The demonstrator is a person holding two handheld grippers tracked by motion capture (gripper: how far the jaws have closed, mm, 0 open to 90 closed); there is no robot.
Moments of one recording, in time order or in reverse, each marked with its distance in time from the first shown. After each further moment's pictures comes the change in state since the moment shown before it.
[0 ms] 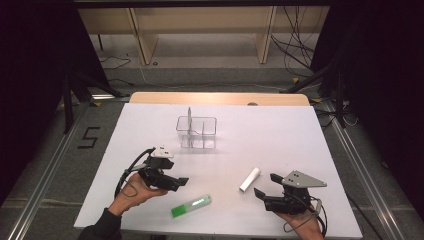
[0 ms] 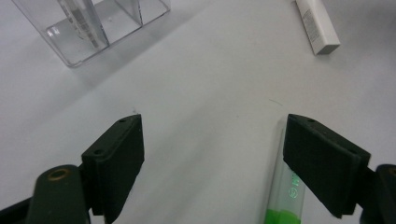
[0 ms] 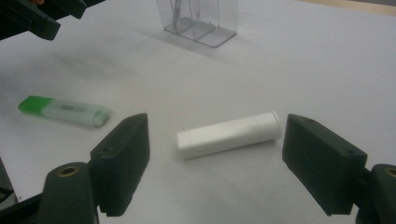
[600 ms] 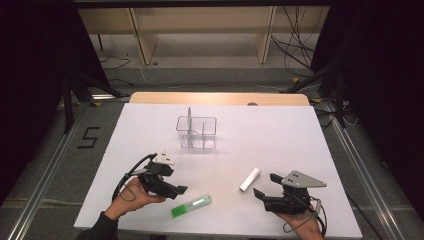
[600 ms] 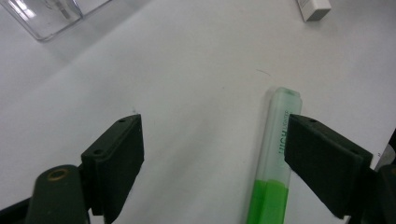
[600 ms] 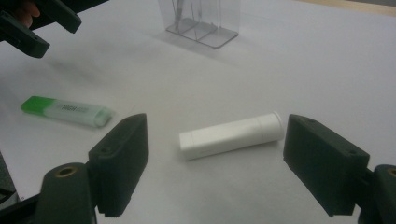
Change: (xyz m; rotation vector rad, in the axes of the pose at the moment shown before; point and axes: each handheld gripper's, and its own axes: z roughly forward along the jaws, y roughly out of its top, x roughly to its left) left arm -0.007 -0.009 0.002 0.080 -0.037 0.032; right arm 0.001 0.000 0.000 0.001 0.006 -0.004
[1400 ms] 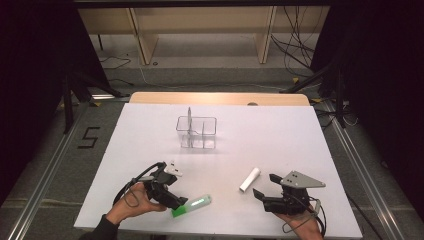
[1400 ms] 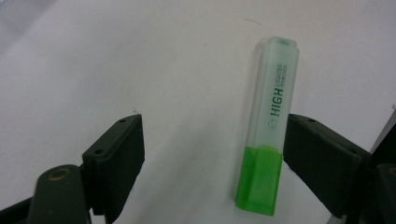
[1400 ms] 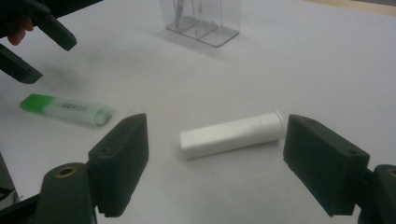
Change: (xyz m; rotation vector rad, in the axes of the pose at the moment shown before) left arm -0.019 -0.006 0.013 0.157 0.019 0.105; right arm 0.001 0.000 0.001 0.004 -0.003 -0.005
